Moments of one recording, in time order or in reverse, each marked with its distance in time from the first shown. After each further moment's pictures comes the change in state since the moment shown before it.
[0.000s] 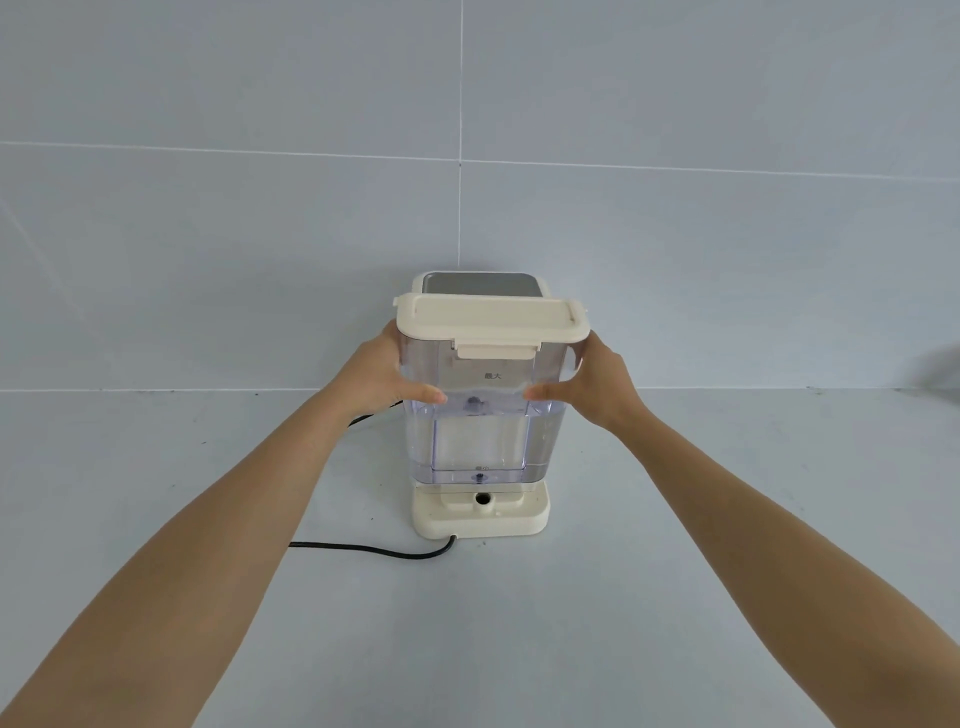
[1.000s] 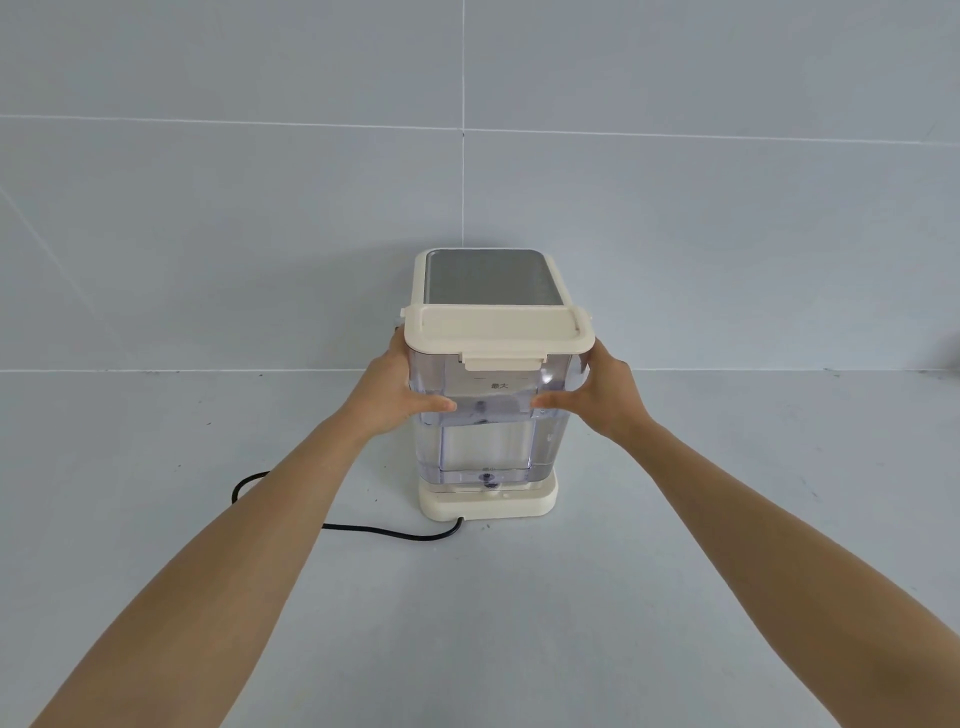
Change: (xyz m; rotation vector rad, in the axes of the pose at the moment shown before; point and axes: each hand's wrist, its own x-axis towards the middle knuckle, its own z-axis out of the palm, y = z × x) left_hand -0.009 -0.018 0.031 0.022 0.066 0.042; right_hand -0.011 0.022 0.011 -0.035 0.005 -0.002
